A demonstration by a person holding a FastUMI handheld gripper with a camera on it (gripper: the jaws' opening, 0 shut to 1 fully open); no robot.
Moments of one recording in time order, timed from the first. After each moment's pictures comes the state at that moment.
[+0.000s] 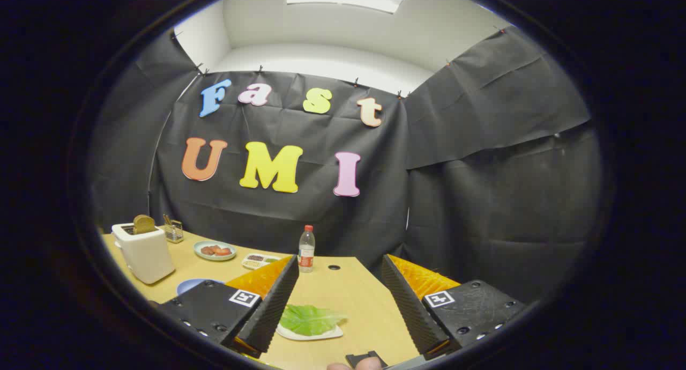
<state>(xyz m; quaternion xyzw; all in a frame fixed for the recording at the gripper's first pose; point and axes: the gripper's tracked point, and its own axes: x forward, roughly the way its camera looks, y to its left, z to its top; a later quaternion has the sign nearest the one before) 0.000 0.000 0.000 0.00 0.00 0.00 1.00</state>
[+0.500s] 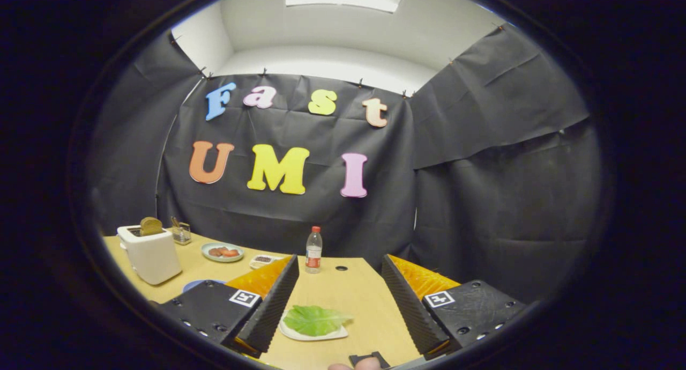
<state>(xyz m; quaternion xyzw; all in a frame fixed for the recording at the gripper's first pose) 0.002 0.000 -0.006 0.01 0.01 0.02 1.00</state>
